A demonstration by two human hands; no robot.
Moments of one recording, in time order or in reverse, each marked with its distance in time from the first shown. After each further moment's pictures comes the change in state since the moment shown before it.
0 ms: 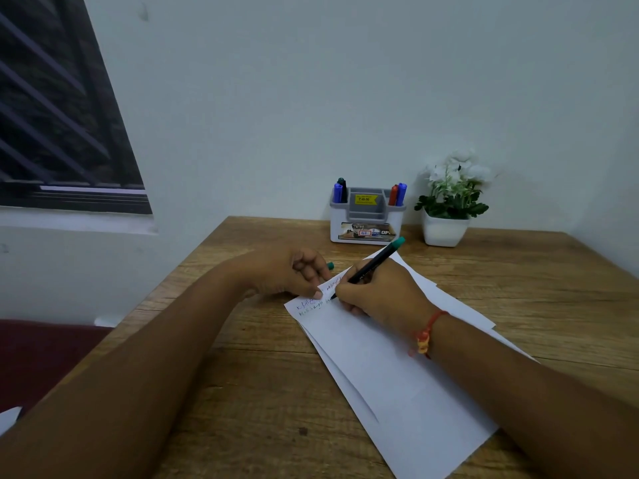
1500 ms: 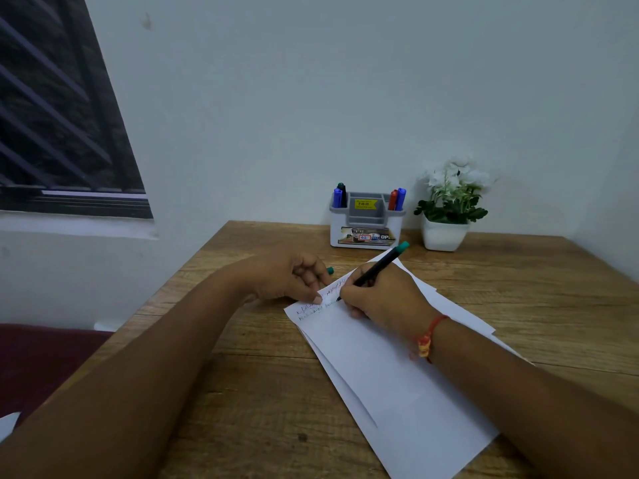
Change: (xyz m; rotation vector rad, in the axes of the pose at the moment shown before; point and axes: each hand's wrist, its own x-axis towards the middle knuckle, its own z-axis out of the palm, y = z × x) left_hand 0.000 -0.003 0.000 -0.035 -0.007 0.030; right_hand -0.003 -0.004 -0.002 0.001 0.021 0.039
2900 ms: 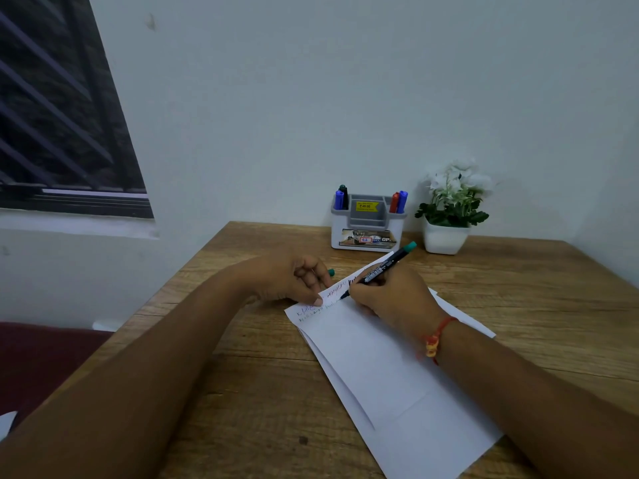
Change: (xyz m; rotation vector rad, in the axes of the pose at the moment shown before) left_hand 0.005 -0.002 -0.002 0.014 -0.028 -0.023; right_hand 0.005 0.008 -0.006 0.015 0.088 0.014
